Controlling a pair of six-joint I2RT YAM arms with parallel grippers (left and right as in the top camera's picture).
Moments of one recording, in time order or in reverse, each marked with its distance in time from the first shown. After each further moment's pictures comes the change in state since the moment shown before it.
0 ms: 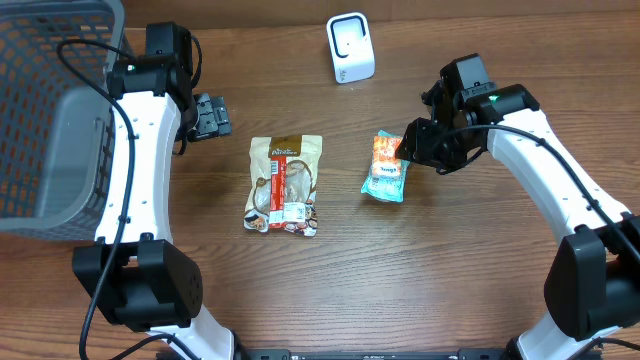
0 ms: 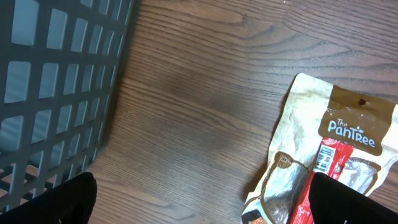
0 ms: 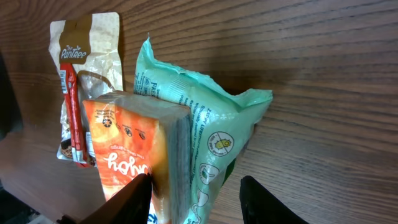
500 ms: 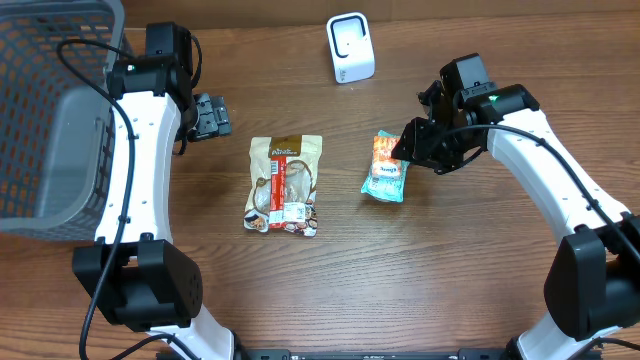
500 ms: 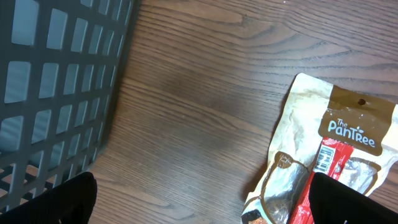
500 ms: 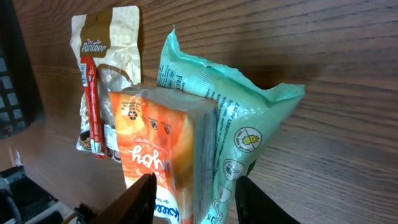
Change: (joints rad) left arm 0.000 0.000 0.000 0.000 0.000 0.000; right arm 0.000 0.000 0.000 0.008 -0.066 0.003
